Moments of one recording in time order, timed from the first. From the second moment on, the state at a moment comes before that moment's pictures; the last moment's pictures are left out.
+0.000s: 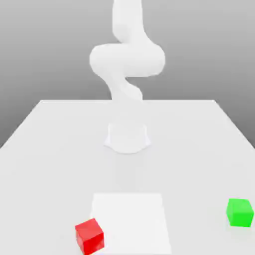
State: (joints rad) arm 0.04 -0.71 -0.05 -2.31 0.02 2.33 0.72
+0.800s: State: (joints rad) arm 0.14 0.15 -0.28 -2.44 0.18 2.64 -0.01
